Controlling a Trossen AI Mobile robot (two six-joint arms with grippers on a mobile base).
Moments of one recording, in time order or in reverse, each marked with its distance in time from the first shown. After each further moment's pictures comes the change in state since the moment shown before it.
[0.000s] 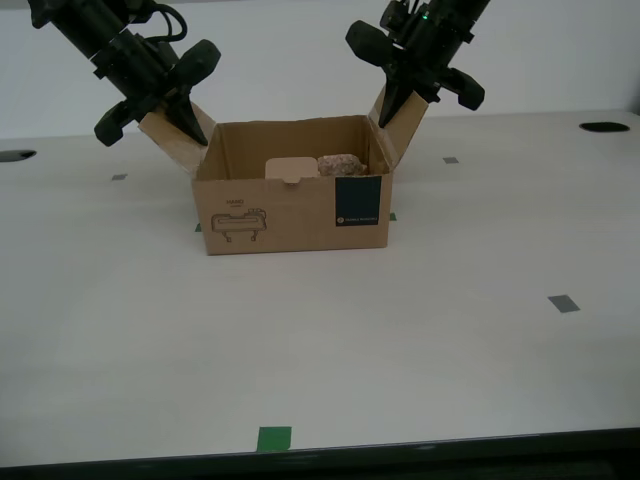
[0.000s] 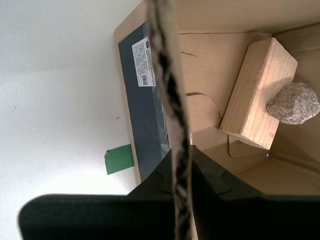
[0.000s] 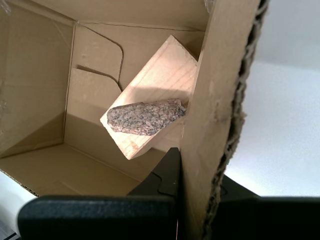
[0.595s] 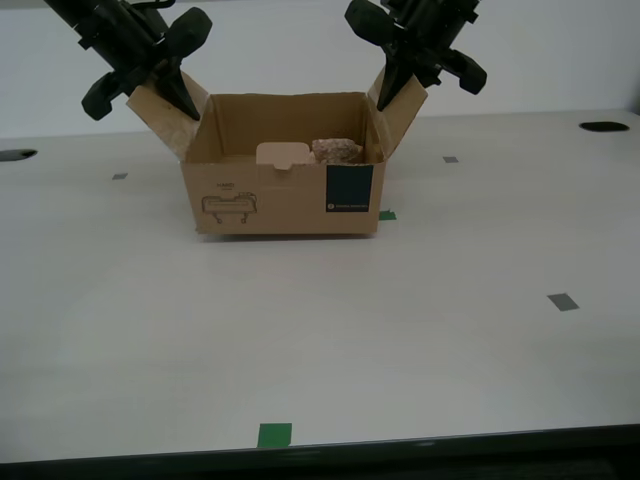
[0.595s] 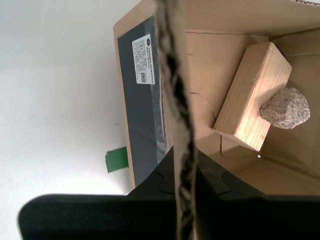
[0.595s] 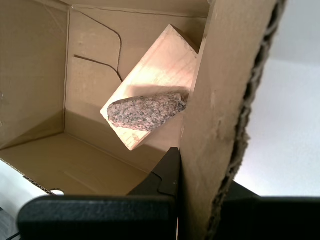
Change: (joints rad) arm 0 0.001 -0.054 0.000 -0.016 -0.001 0.003; arm 1 0.000 -0.099 0.003 -0.026 -0.013 -0.002
